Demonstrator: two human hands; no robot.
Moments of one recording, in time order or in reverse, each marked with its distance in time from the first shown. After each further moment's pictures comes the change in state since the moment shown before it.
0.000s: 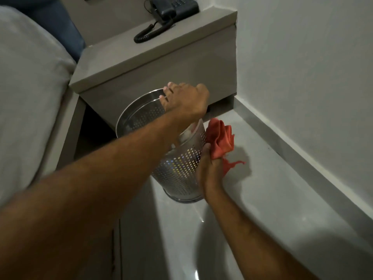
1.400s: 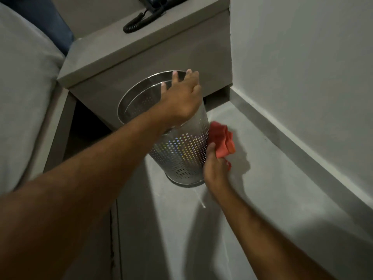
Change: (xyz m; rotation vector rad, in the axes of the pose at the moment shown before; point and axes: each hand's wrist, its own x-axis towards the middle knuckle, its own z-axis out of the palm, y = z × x) left_hand -0.011 -0.018 0.000 0.036 -0.126 0.390; right_hand 0.006 0.008 -0.030 -0.063 -0.087 0.231
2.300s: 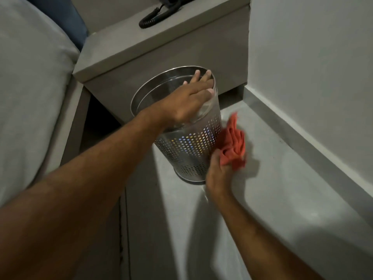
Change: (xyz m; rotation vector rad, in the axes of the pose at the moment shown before) left_hand -0.016 -0.028 -0.016 -0.272 -0.143 0.186; right_hand -0.016 0.014 0.024 -0.016 0.175 -0.362
